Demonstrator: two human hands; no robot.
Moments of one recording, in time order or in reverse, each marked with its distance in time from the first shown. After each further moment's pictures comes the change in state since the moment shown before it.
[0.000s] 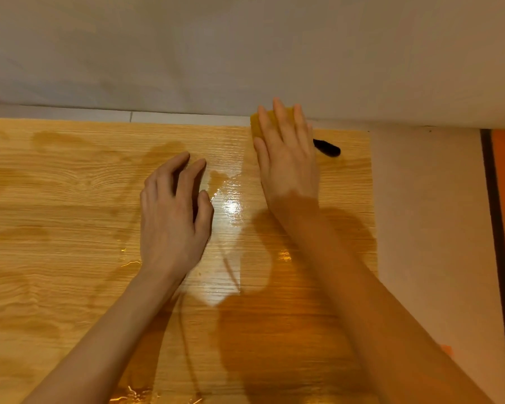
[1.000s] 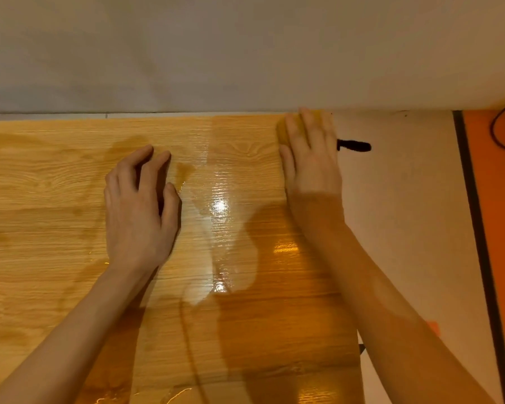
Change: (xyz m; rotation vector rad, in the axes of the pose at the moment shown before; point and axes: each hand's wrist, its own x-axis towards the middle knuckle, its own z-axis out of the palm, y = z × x) left_hand 0.000 -0.001 0.001 0.003 0.007 0.038; right_hand -0.043 0.059 -0.026 0.003 0.121 0.081
